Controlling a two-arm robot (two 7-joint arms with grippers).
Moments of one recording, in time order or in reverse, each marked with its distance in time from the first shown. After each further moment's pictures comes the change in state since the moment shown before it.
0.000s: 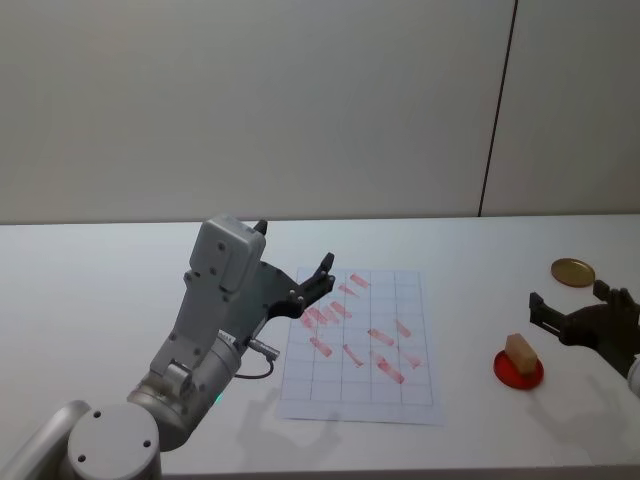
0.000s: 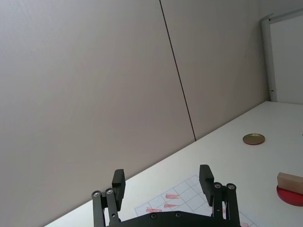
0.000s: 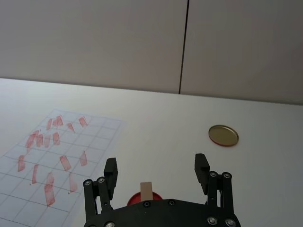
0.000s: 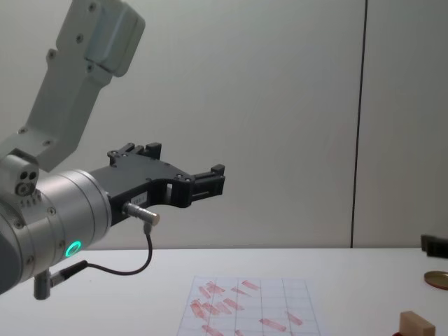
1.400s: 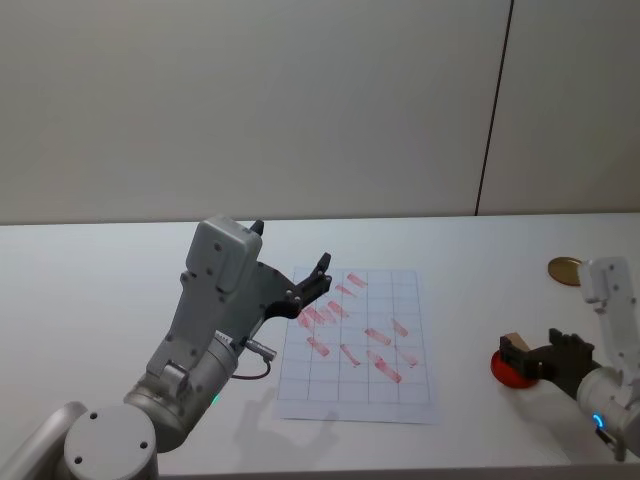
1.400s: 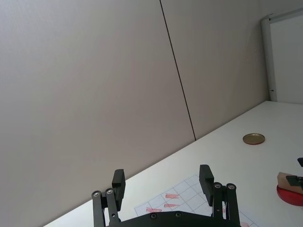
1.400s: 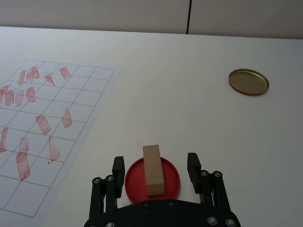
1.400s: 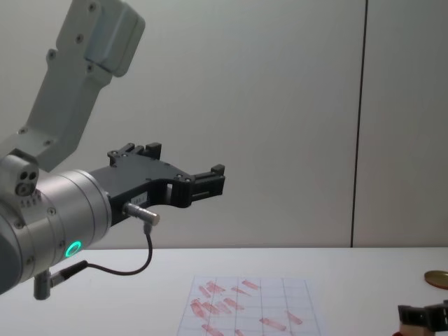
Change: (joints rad) left arm 0.000 0.000 0.000 0.000 0.000 0.000 0.000; right arm 0.144 -0.097 -0.054 0.309 -0.049 0.054 0.007
